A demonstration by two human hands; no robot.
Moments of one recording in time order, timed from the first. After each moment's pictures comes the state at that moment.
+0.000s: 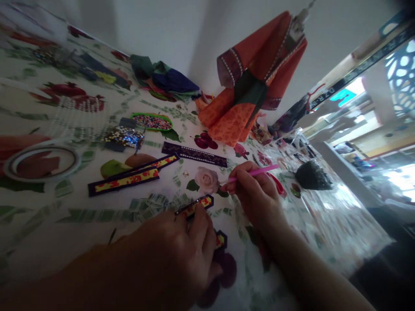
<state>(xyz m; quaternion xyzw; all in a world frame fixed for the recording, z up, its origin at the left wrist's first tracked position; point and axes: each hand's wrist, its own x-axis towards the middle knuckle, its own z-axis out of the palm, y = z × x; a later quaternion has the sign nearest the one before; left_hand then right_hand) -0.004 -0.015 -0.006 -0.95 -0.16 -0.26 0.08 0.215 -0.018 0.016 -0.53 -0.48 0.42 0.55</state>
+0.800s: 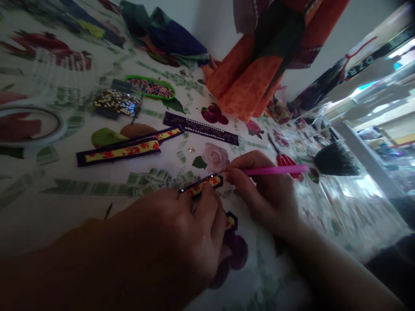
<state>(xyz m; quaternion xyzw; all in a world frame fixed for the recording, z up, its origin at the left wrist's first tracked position) -0.006 -0.015 -0.008 -0.95 -0.14 -0.24 0.10 0.213 -0.038 0.022 -0.57 -0.74 0.14 0.33</state>
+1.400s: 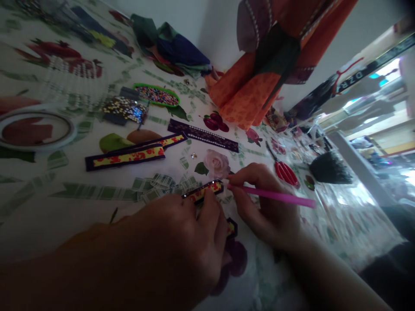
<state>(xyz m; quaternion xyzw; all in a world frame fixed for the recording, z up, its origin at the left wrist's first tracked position) -0.006 -0.017 -0.009 -0.95 -0.17 -0.25 0.09 0.210 -0.044 0.030 -0.51 -0.79 0.12 0.31</state>
